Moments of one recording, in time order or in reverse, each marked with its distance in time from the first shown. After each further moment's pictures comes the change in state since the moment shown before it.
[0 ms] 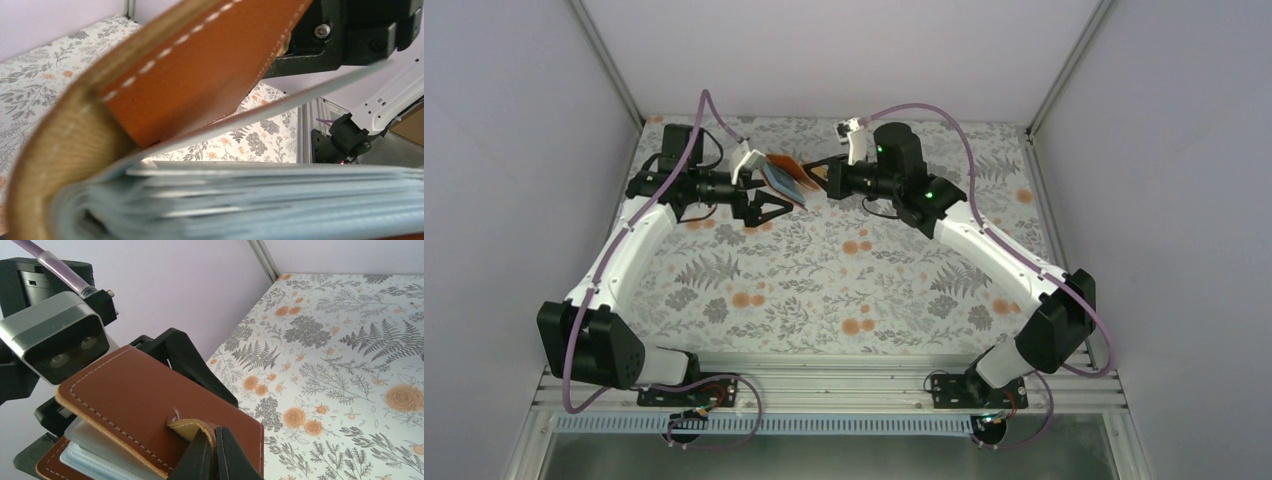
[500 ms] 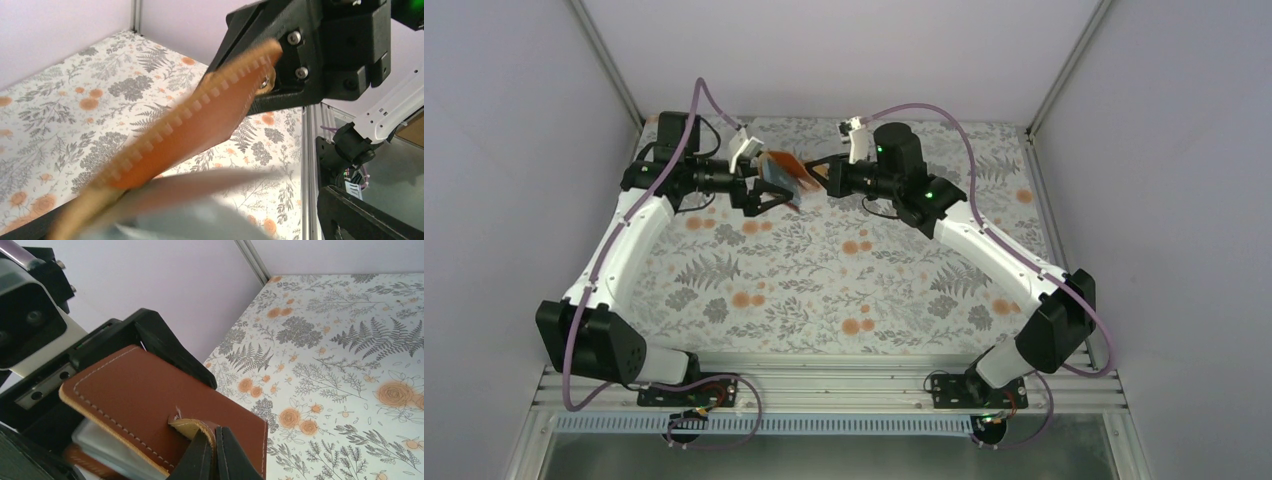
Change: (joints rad) left arm 0.000 0.025 0.090 -0.028 -0.009 -0.010; right arm 0.000 0.000 0.001 0.001 0.035 0.032
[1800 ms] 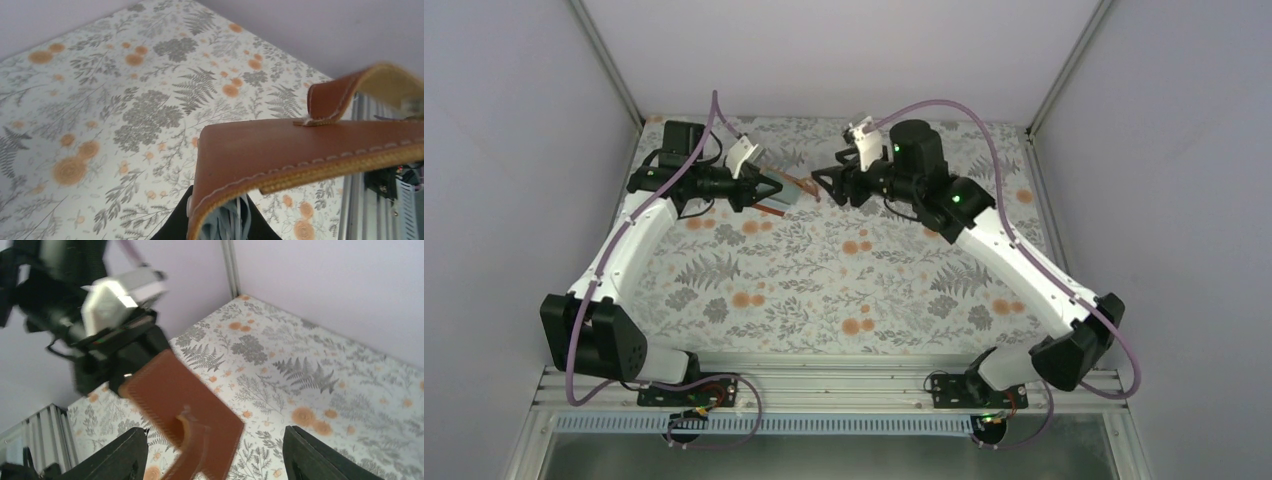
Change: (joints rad) left arm 0.009 0.013 -0.052 0.012 -0.165 -0.006; right arm -0.011 -0.088 0.079 -0.231 0.098 -0.395
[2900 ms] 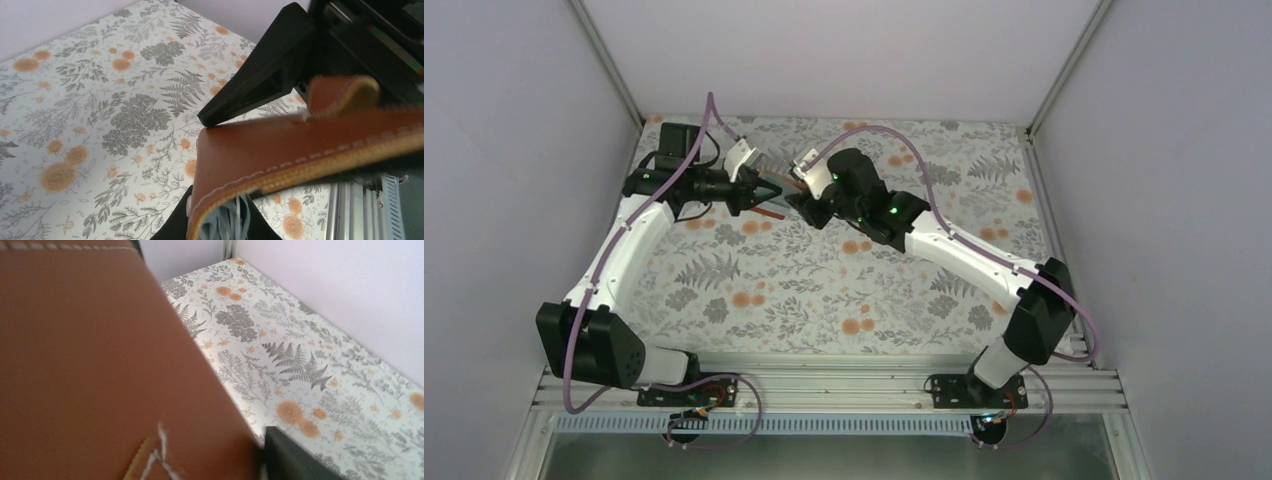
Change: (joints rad) left arm 0.000 -0.029 -0.010 -0.015 0.017 0.019; right arm 0.190 0.172 -0.063 0.131 0.254 -0.235
